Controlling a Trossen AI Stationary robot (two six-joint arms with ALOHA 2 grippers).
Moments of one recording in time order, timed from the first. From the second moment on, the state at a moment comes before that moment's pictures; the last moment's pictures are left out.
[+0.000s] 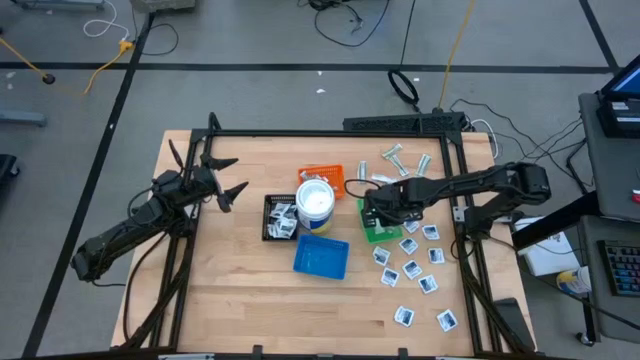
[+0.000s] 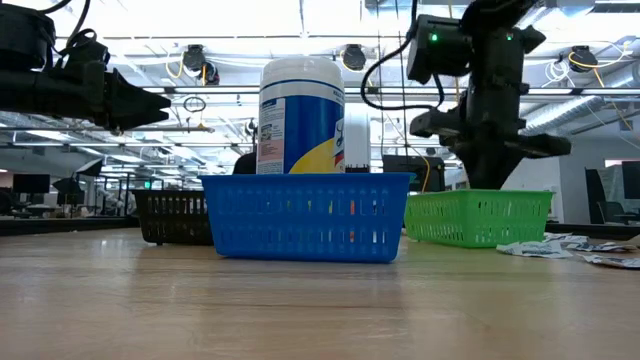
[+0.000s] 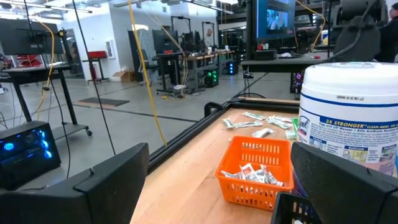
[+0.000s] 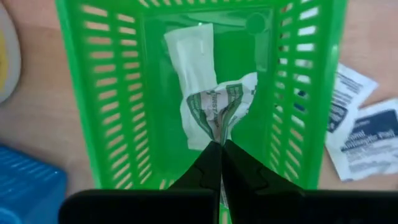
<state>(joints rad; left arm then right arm) 0.63 0.02 0.02 0.06 0.18 0.07 -0.06 1.51 0.92 -0.80 0.00 1.34</state>
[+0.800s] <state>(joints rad) 0.63 0.02 0.02 0.06 0.18 0.07 -0.08 1.53 0.93 -0.74 0.02 1.28</state>
